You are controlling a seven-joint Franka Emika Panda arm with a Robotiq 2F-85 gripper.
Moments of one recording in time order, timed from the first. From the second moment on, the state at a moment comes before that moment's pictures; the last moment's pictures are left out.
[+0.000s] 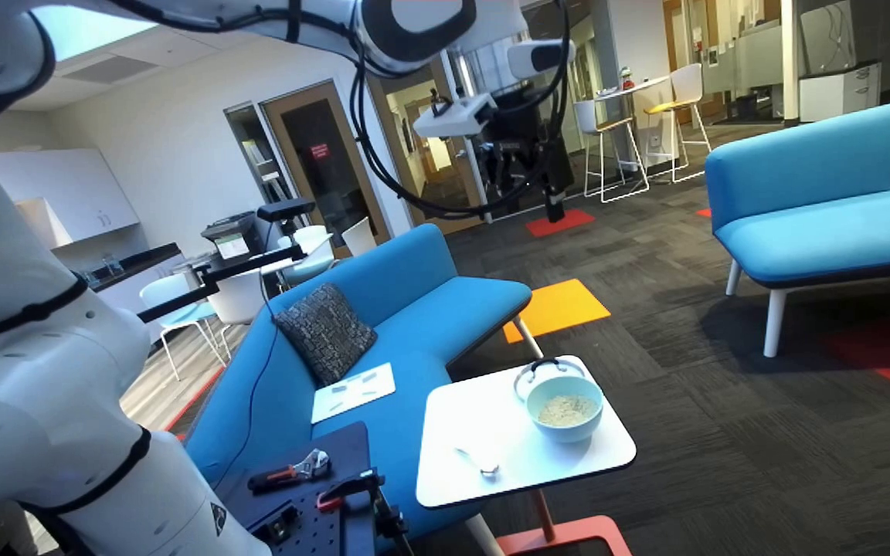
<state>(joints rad) 0.06 -0.02 0.01 -2.03 0.11 2.09 -0.20</state>
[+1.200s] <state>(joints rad) 0.17 0.33 0.09 -1.92 0.05 2.23 0.36</state>
